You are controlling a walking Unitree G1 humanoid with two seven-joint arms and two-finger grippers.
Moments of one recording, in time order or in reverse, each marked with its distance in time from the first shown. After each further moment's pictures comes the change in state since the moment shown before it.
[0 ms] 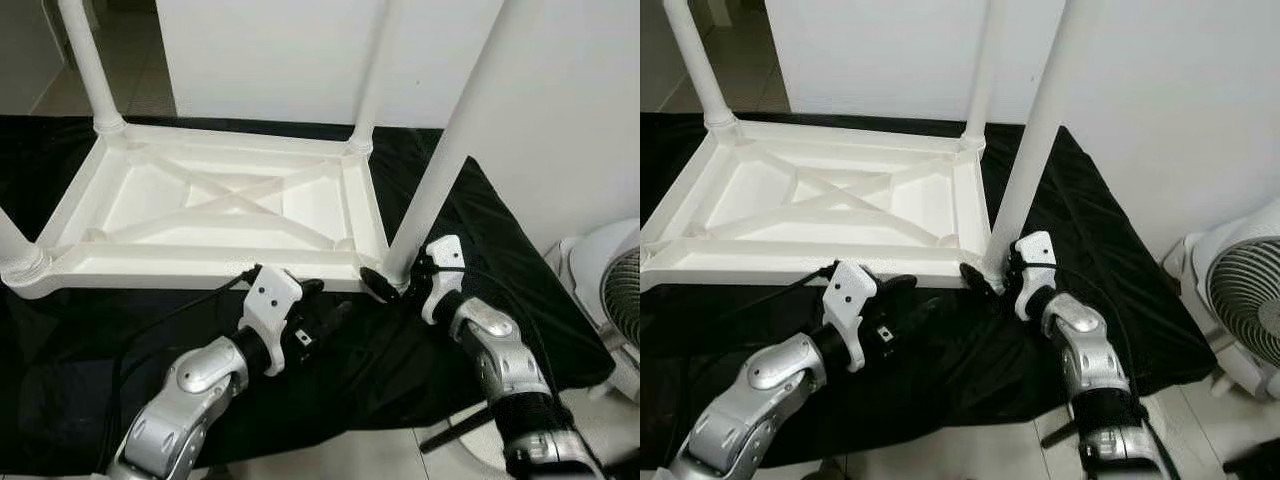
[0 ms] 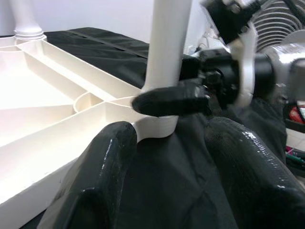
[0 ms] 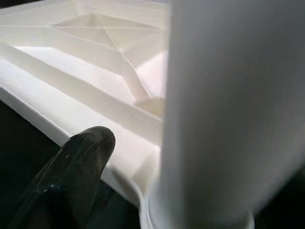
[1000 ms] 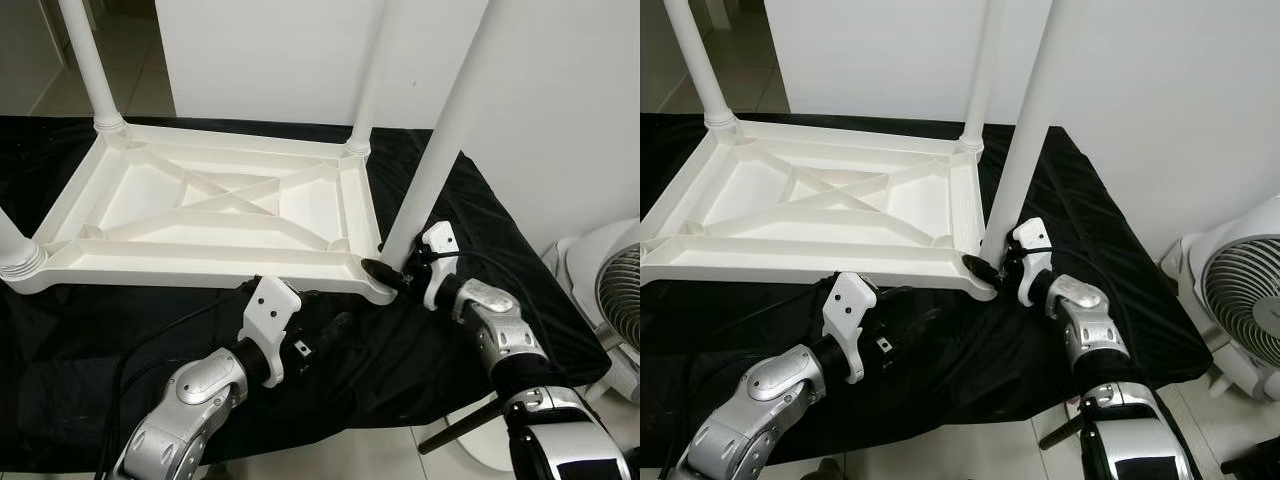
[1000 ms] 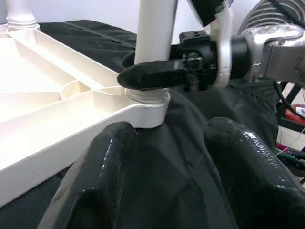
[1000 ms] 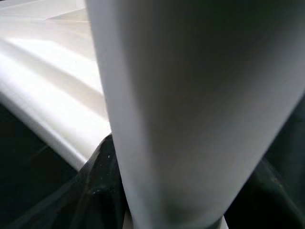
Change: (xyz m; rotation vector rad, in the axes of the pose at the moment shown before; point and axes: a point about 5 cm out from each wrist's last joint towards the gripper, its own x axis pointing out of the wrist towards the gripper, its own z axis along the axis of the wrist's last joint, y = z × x) left arm -0.004 -0.005 -0.009 -0.029 0.020 0.005; right arm 0.014 -0.017 -0.009 -0.001 0.039 -0.041
